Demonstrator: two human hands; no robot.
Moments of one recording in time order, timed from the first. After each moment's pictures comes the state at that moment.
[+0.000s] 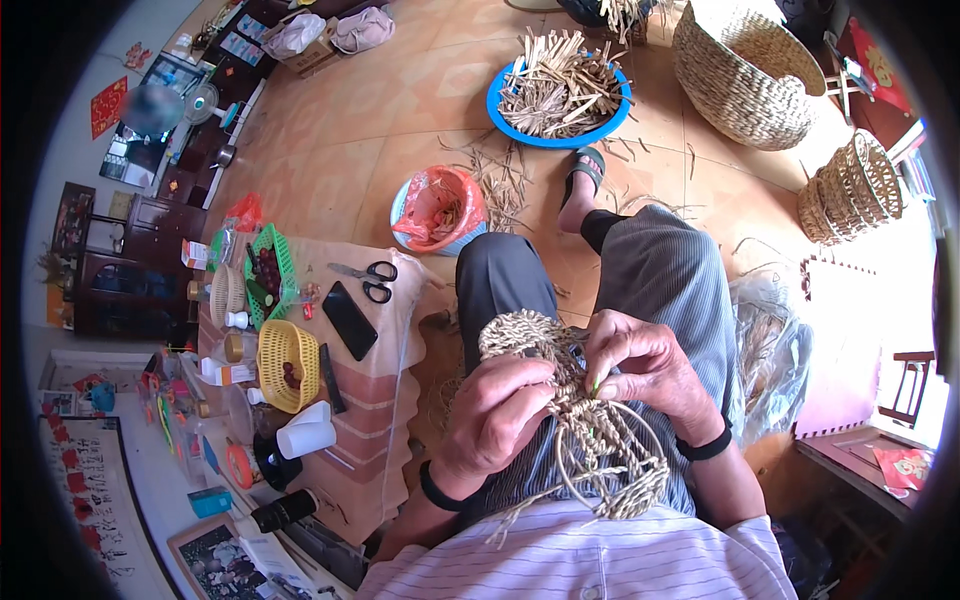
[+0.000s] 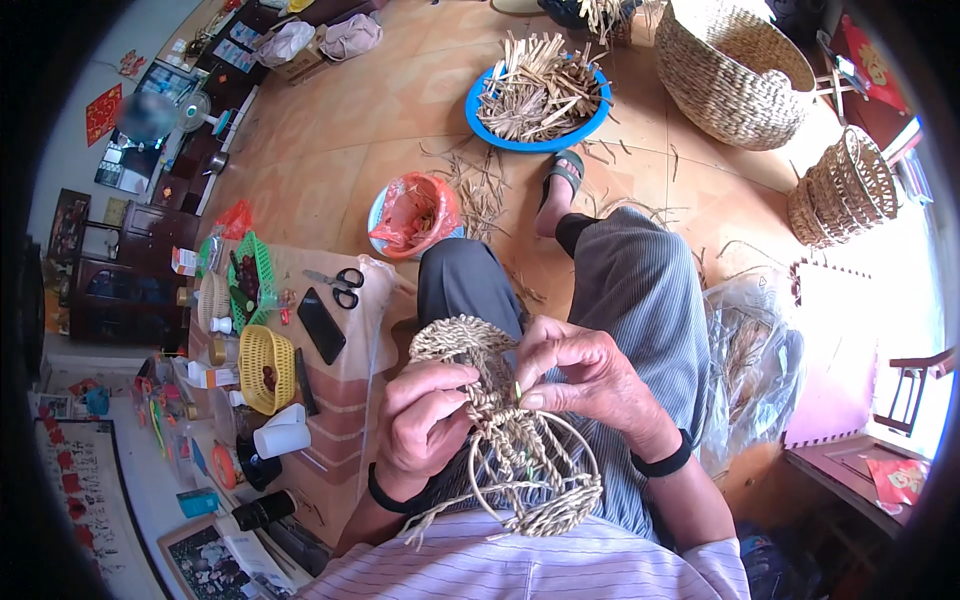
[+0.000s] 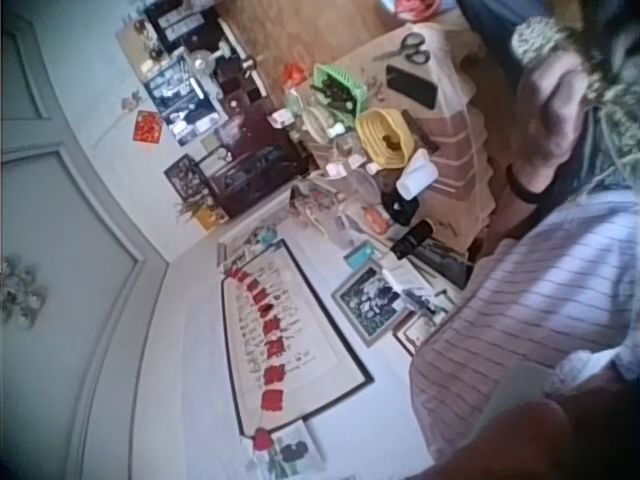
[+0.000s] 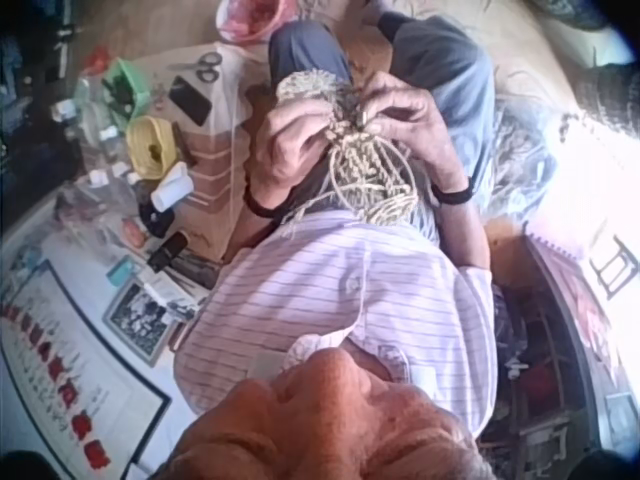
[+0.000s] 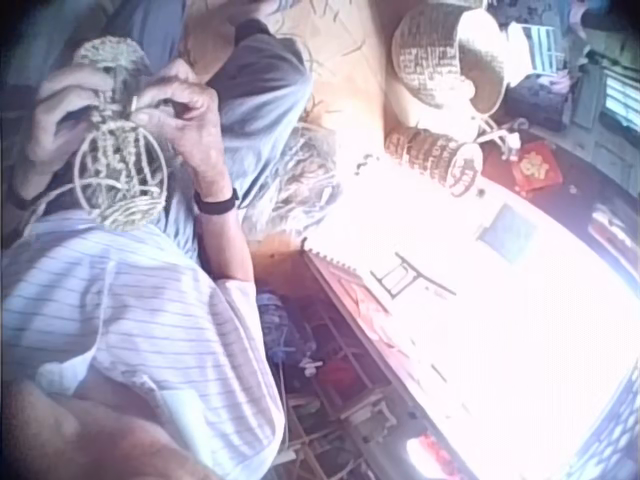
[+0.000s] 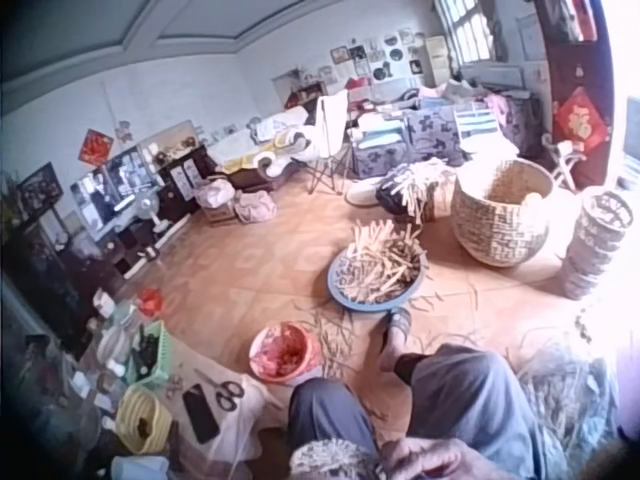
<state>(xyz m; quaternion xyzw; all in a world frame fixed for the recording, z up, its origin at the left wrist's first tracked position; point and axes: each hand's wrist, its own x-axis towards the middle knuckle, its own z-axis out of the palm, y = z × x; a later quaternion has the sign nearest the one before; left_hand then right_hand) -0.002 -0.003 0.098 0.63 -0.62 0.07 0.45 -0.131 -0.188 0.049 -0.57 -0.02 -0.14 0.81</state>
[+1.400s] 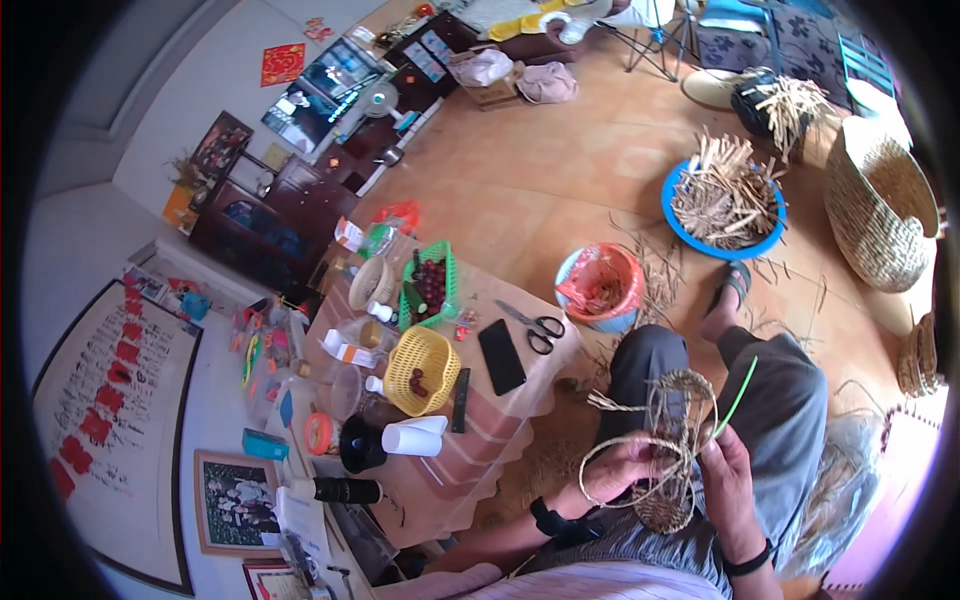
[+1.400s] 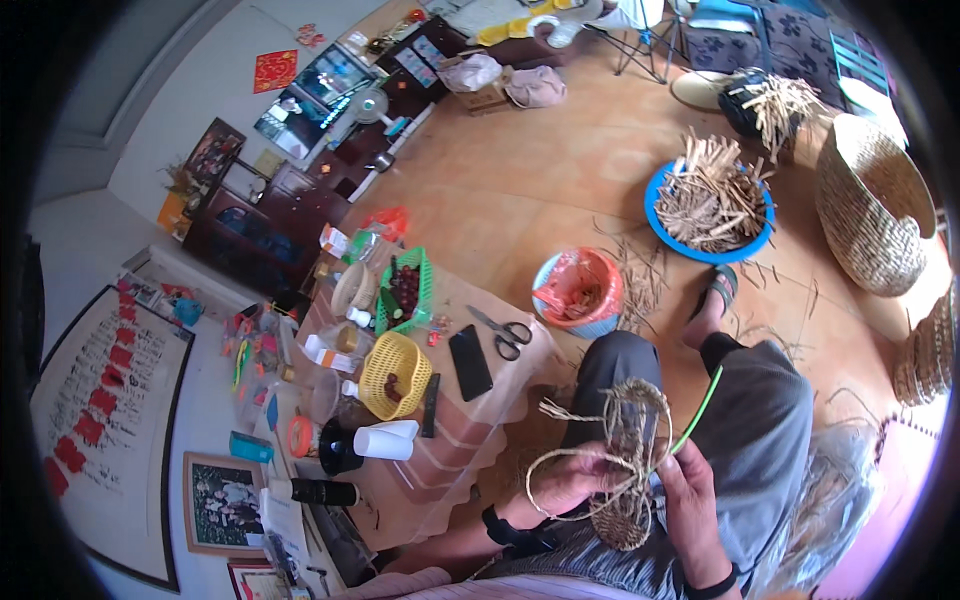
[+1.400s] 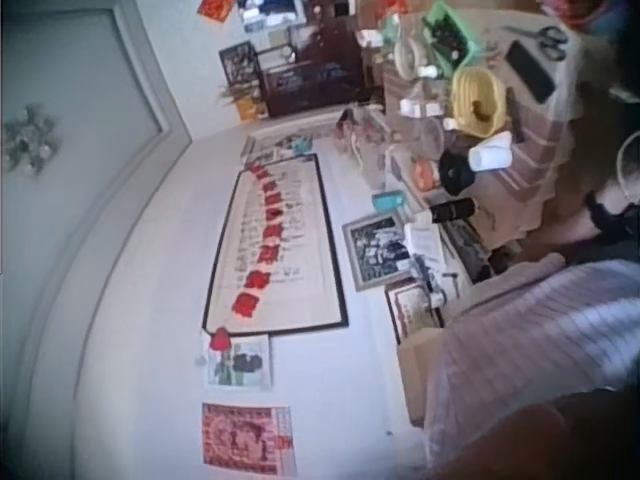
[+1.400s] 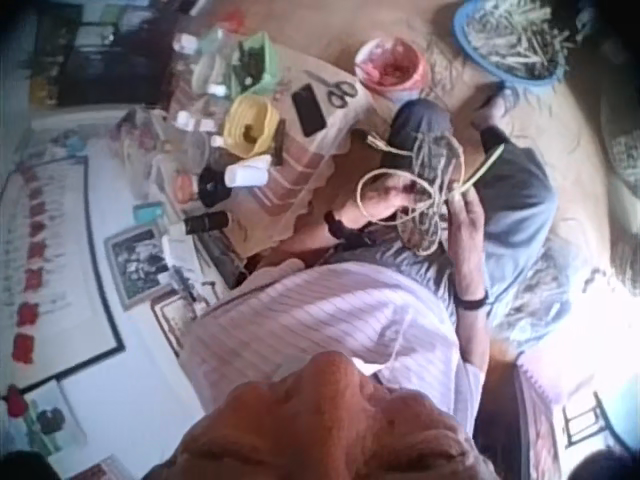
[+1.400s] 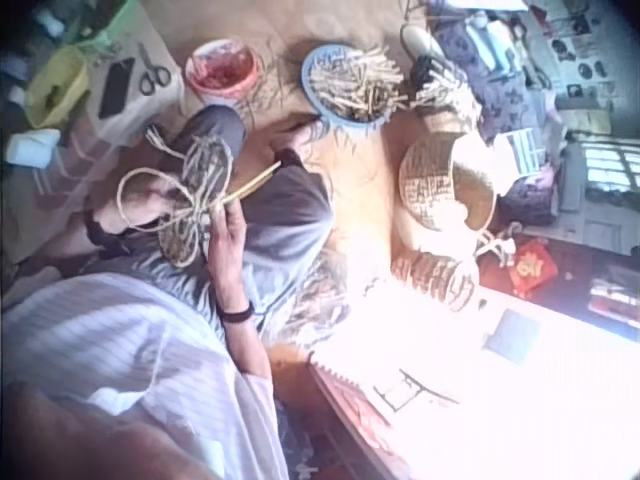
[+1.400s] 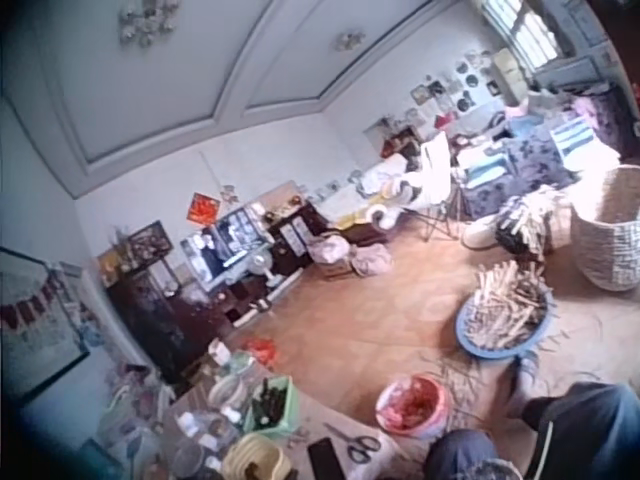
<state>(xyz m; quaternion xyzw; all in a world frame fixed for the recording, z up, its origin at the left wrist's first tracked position) 0.004 0.021 0.028 0.49 -0.17 -0.58 0.64 -0.123 -0.129 0.029 -0.40 0.14 -0.16 0.89</state>
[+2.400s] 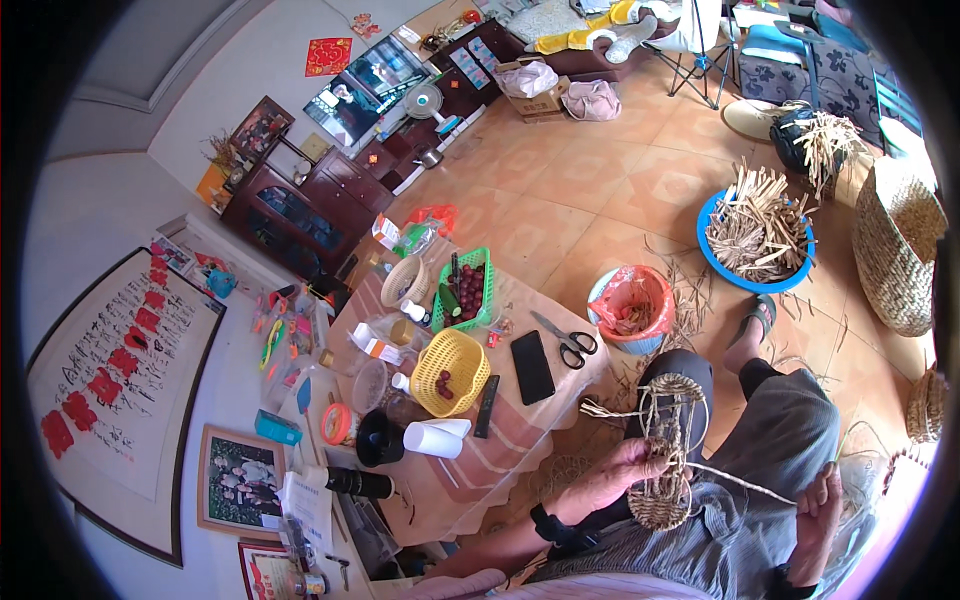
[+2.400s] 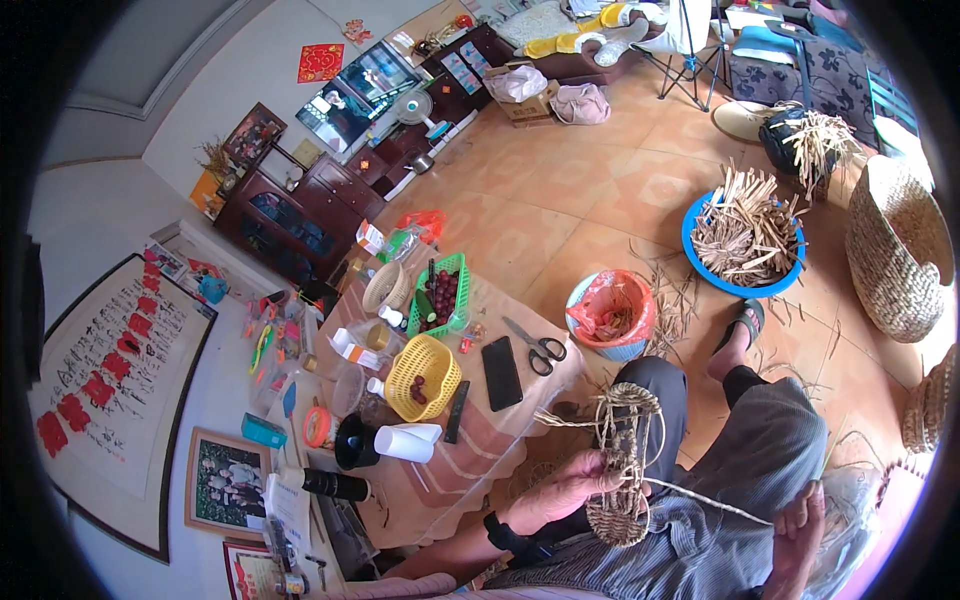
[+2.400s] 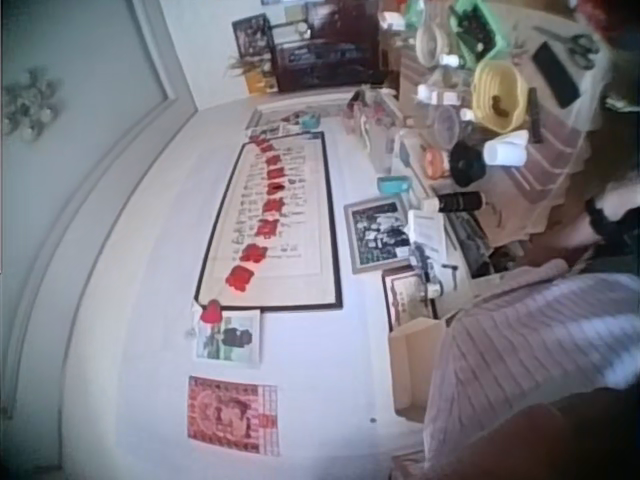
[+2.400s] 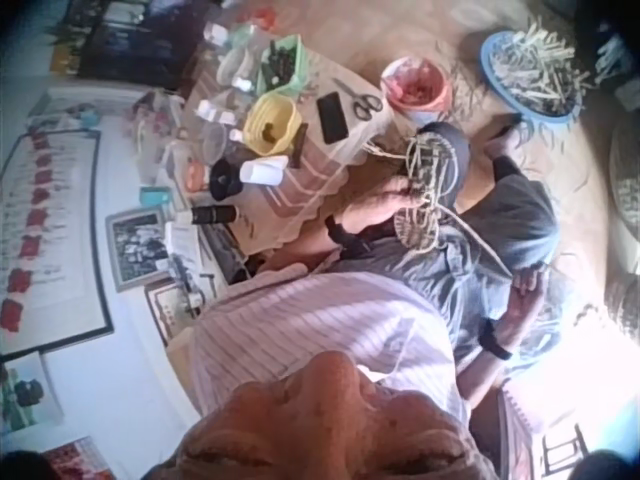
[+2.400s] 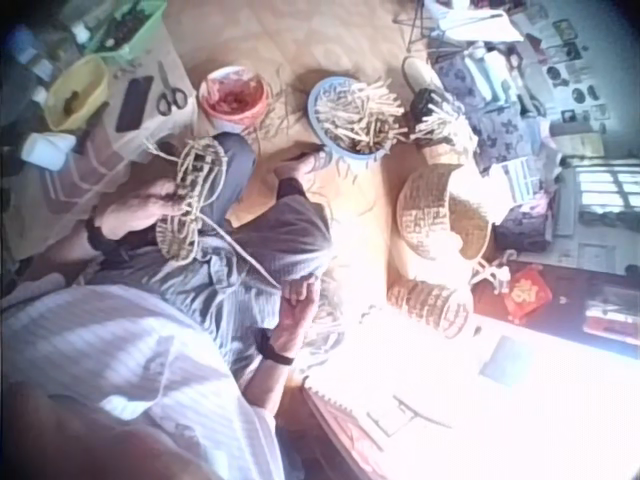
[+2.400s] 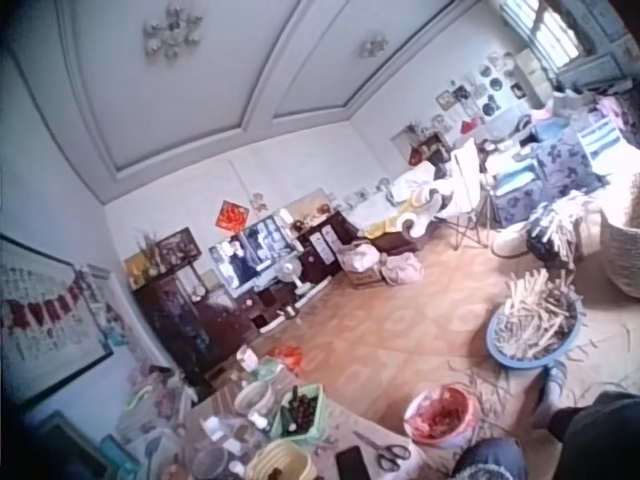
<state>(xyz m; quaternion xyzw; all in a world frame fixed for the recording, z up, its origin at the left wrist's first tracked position) 0.028 0.040 0.044 0.46 -0.19 -0.54 0.68 -0.238 -0.266 -0.069 -0.23 0.22 -0.26 0.91</state>
